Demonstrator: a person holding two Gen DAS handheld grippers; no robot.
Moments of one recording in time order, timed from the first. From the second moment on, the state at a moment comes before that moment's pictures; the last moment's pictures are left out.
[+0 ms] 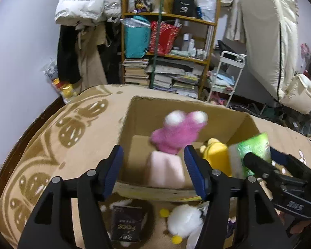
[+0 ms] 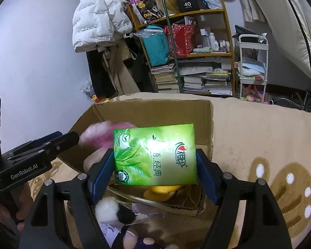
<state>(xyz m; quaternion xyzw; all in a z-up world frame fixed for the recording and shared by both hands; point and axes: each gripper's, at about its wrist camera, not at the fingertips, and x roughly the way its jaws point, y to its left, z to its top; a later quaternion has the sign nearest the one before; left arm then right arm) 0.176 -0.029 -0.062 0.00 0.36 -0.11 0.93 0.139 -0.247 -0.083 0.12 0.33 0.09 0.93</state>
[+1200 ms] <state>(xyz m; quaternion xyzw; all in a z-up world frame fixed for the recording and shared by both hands) 0.084 0.027 -0.041 0.04 0.40 -0.03 0.91 0.038 -0.218 -0.051 0.10 0.33 0.06 0.94</state>
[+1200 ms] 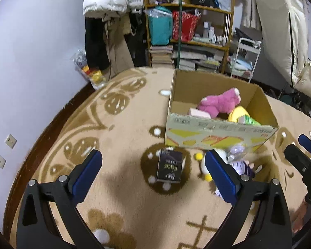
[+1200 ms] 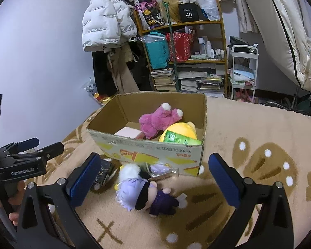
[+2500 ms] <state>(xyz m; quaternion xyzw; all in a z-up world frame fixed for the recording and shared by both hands) 0.147 0.006 -0.112 0.03 0.52 -0.07 0.85 0.085 -0.187 -0.121 0.07 0.44 0.07 0.89</state>
